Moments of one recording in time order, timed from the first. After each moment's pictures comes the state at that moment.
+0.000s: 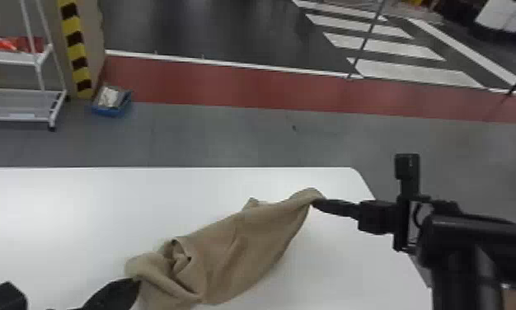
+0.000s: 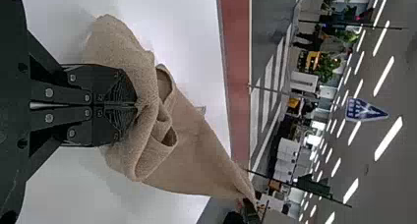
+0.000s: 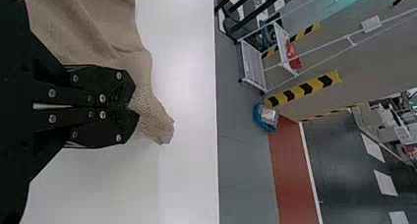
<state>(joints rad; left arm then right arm) 0.45 0.00 0.07 -1.87 -0.06 0.26 -0.81 -0.08 -0.13 -0.42 -1.84 0.29 1.06 1.11</state>
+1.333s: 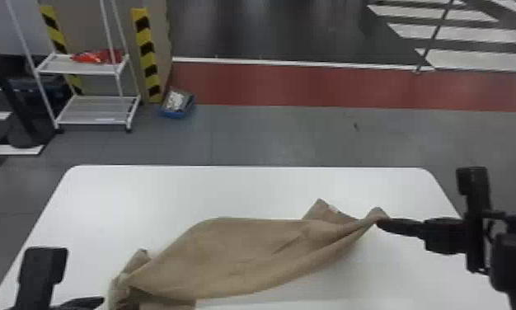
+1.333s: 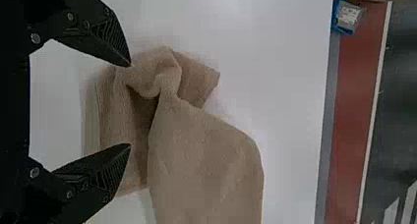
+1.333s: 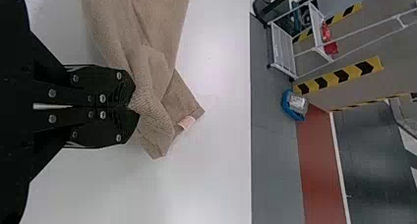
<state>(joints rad) 0.40 0.00 0.16 -2.19 -0.25 1.11 -0.62 -0.08 -0.15 -0.36 -1.73 0.35 0.99 1.05</state>
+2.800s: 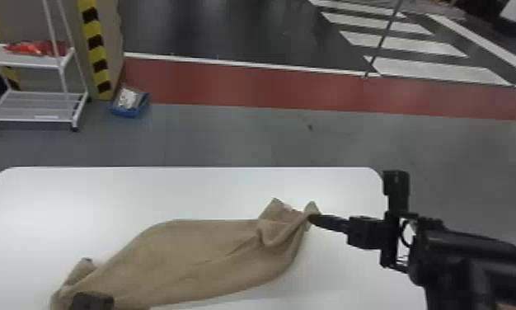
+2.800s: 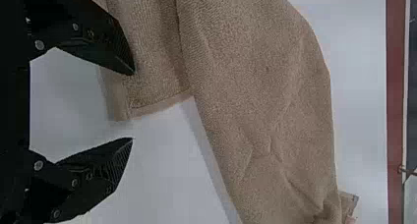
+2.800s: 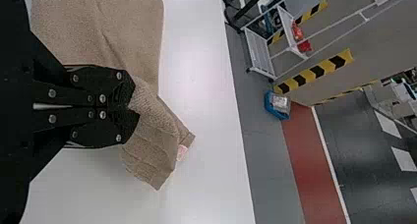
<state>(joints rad) 0.43 0.00 -0.12 -1.95 -0.29 0.89 -0.46 -0.04 -0.06 -0.36 -1.81 0.18 1.07 0.88</state>
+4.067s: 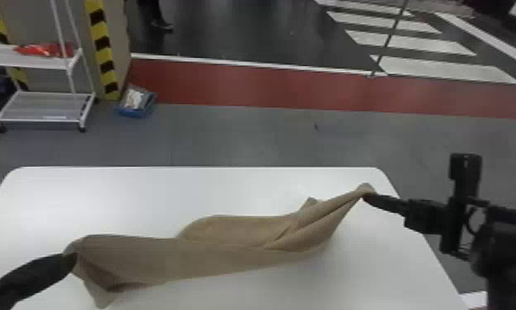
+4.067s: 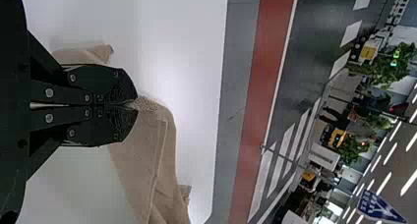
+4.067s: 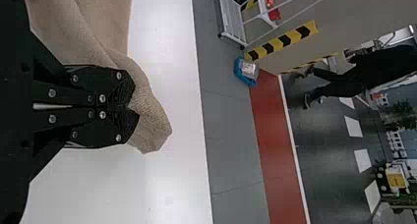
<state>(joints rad) 0.40 0.00 0.35 -2.42 0.02 1.11 -0.82 -0.07 -0.14 -0.50 -1.88 0.20 1.06 0.90</state>
